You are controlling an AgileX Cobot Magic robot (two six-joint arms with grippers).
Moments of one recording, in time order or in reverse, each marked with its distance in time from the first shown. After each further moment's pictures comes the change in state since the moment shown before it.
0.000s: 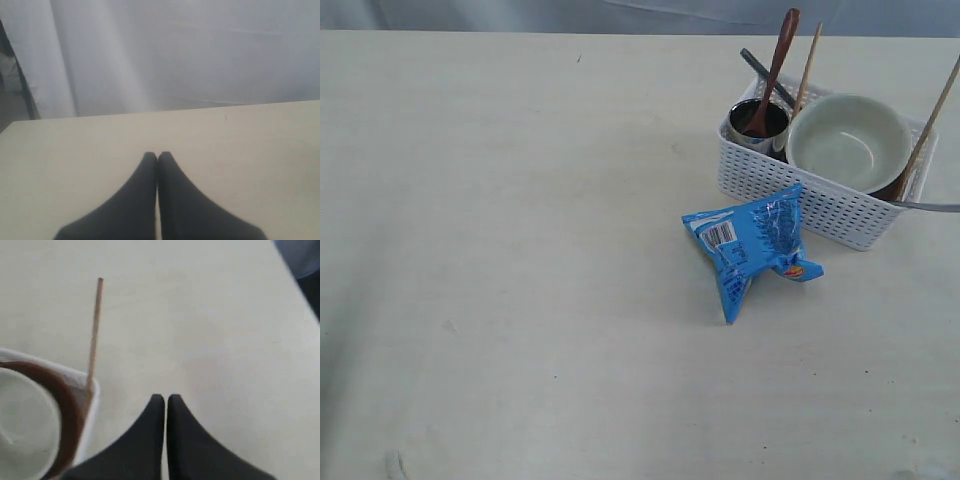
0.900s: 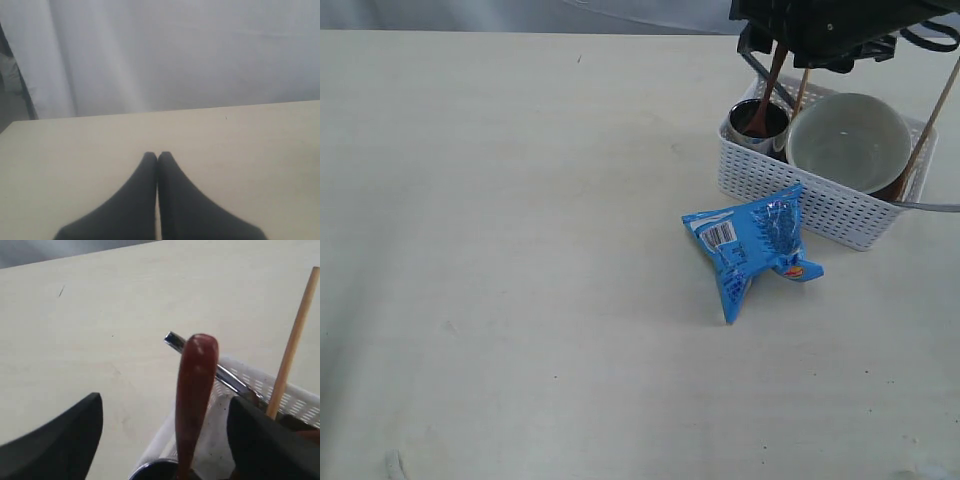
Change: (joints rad) left arm 0.000 0.000 0.000 0.000 0.000 0.000; right arm 0.404 0.380 0.000 0.530 -0.517 -0.147
